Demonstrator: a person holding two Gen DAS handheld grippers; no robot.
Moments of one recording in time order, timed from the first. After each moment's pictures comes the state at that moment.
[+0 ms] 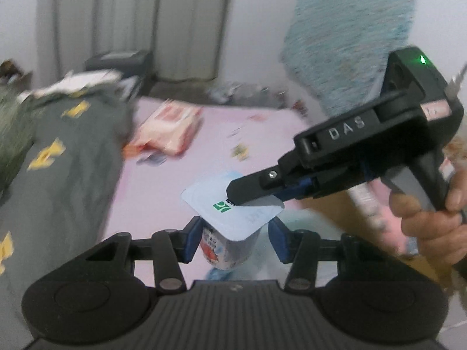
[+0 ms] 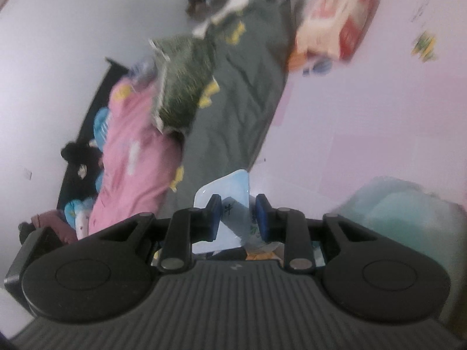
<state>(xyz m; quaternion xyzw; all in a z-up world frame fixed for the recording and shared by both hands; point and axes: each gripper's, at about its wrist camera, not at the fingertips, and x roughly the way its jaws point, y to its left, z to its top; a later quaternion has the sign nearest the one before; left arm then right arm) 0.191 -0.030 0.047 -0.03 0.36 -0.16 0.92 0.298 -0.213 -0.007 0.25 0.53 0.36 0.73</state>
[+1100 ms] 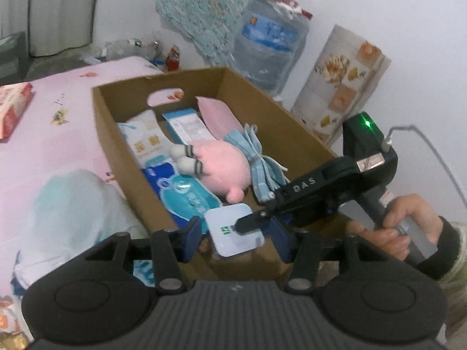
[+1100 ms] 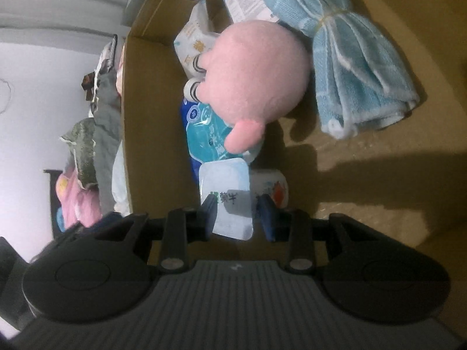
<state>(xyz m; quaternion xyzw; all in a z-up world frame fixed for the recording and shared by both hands) 0.146 -0.206 0.024 0.00 0.43 -0.37 0.82 0.130 -0.493 -0.120 0.40 0.57 0.11 0.71</state>
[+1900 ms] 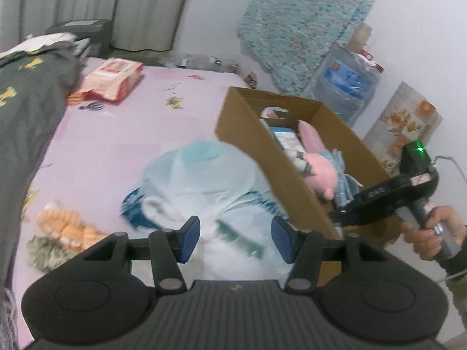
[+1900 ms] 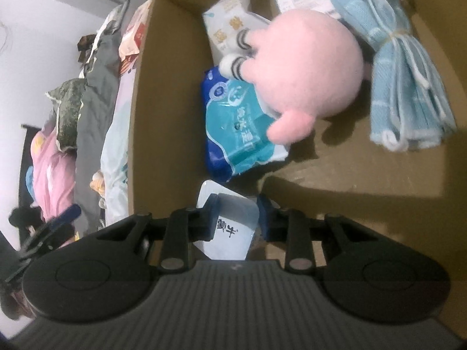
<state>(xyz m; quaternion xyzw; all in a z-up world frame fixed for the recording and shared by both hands) 0.117 -0.057 0.011 -0.08 0.41 -0.23 0.88 0.151 -0.436 -0.109 0.31 0.59 0.13 0.73</state>
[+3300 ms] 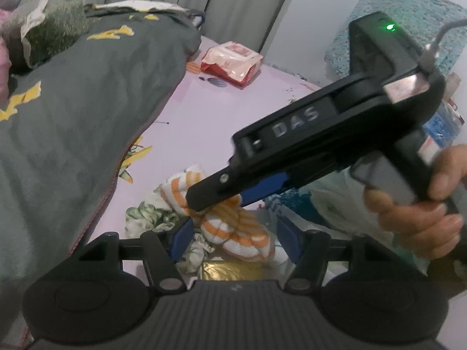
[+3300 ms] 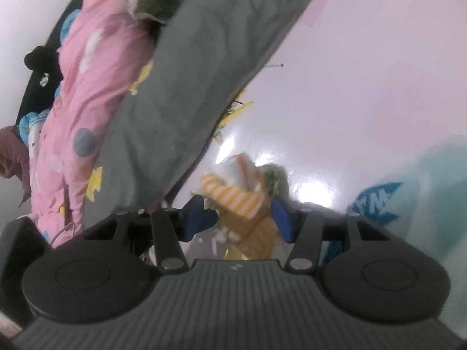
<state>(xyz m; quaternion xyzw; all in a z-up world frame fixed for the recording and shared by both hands) 0.144 0.061 -0.073 -0.15 0.42 -0.09 0.89 0.281 -0.067 -0.098 0.07 0.63 0.38 0.67</state>
